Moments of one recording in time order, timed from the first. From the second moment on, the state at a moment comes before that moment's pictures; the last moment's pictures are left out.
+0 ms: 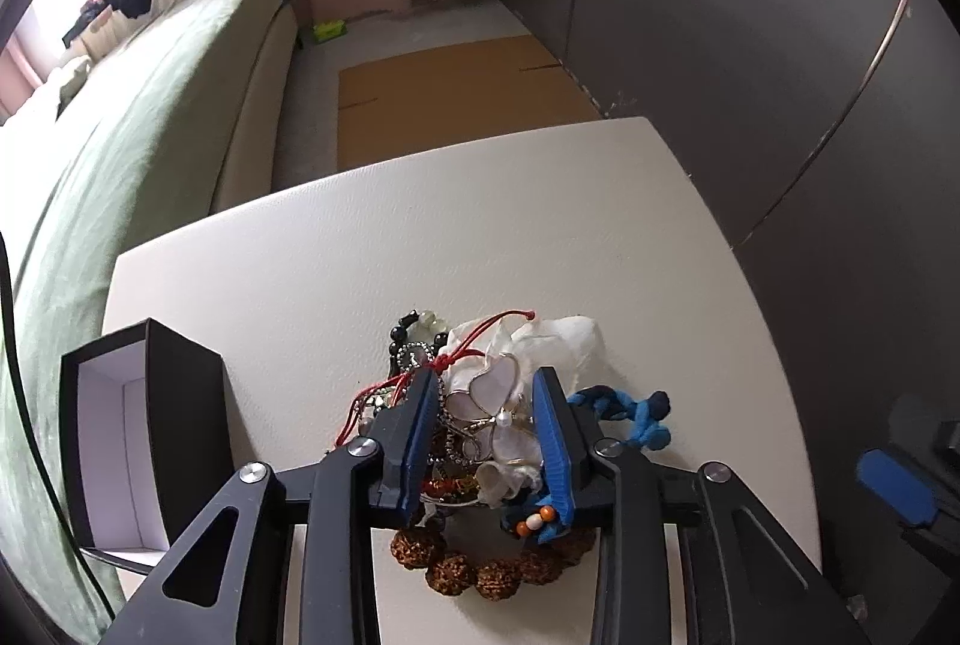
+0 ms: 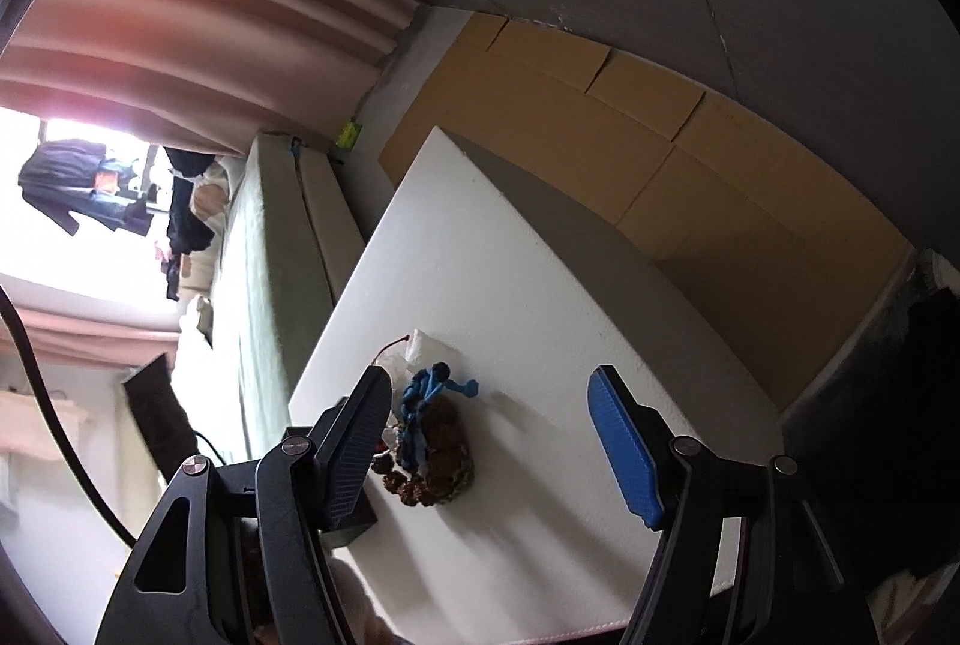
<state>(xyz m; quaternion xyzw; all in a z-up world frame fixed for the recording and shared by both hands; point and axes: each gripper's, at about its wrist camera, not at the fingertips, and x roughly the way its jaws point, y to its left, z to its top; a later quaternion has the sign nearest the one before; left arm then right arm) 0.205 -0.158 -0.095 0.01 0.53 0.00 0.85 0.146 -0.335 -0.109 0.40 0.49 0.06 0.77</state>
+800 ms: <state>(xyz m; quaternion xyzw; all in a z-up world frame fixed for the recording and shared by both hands) 0.160 -0.091 -0.035 -0.10 0.47 -0.04 0.88 0.154 -0.304 -0.115 0.37 0.52 0.10 0.76</state>
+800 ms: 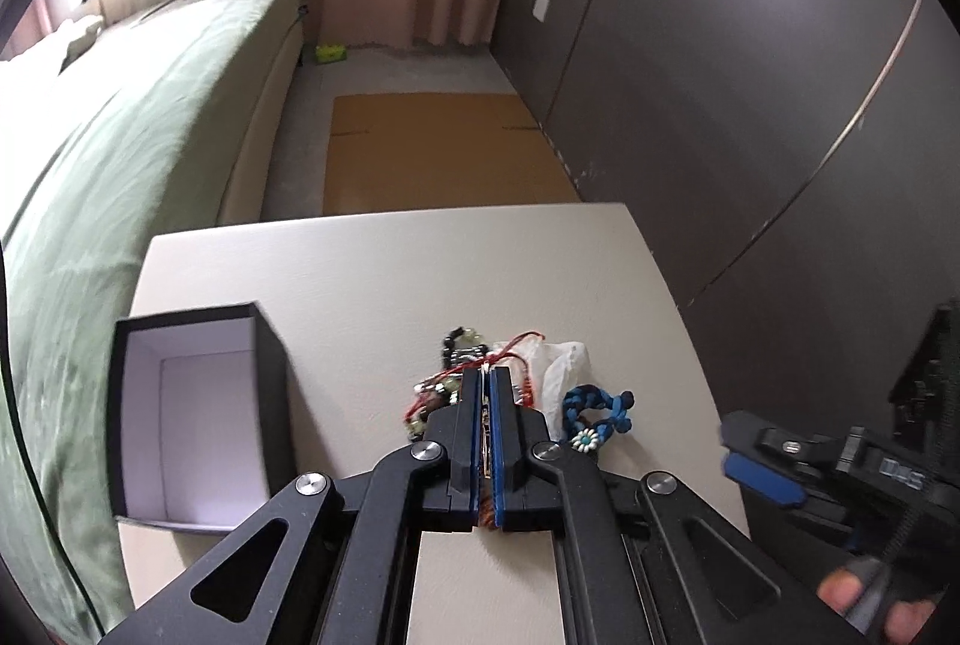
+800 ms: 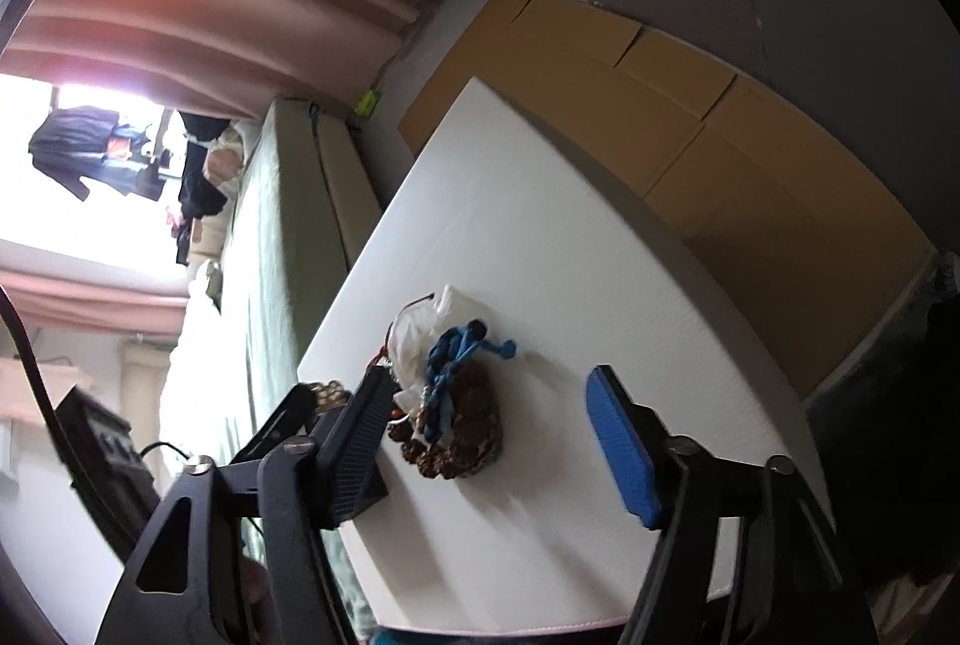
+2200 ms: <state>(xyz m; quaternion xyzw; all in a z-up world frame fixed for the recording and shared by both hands) 0.126 0.080 -0.055 -0.26 0.43 0.00 0.87 0.154 -0.211 -0.072 0.33 0.41 0.21 0.82</state>
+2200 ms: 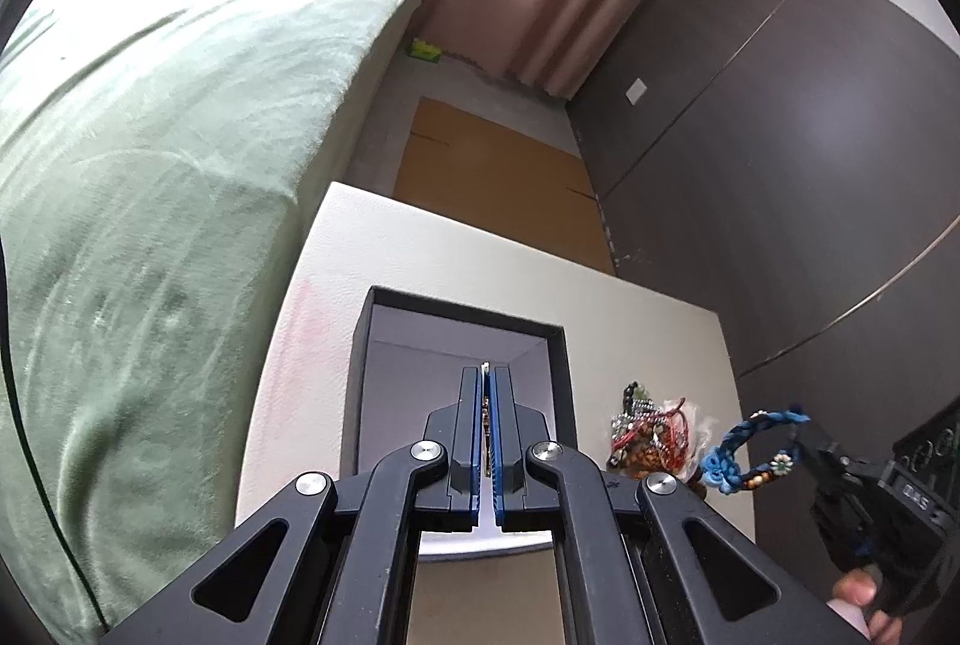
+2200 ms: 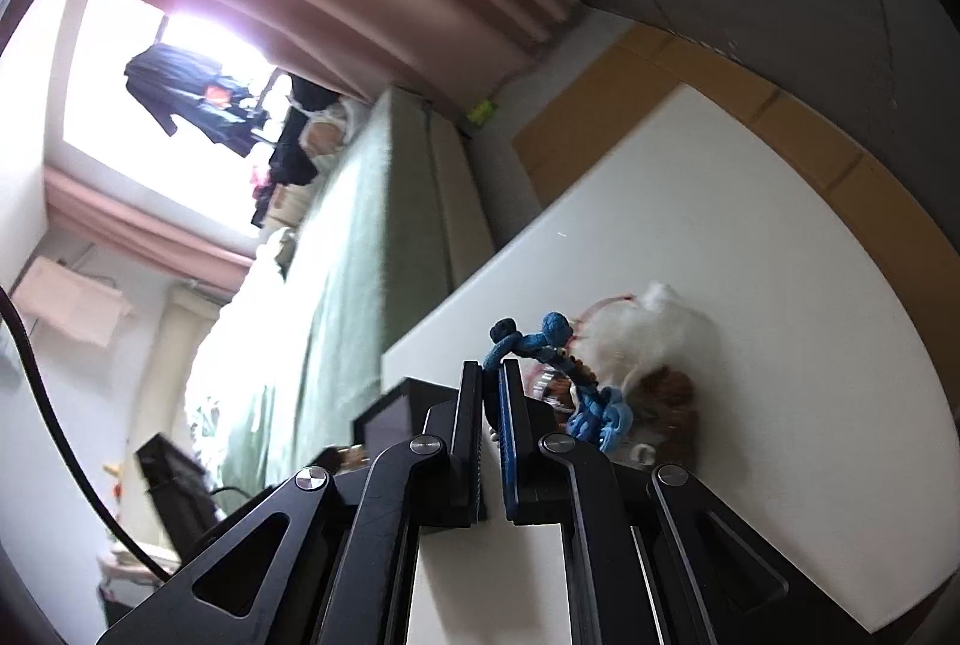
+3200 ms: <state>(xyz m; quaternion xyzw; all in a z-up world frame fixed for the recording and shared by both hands) 0.090 0.173 -0.023 -0.36 0.36 0.06 0.86 0.169 -0.050 -0.081 0.18 0.46 0.32 0.81</state>
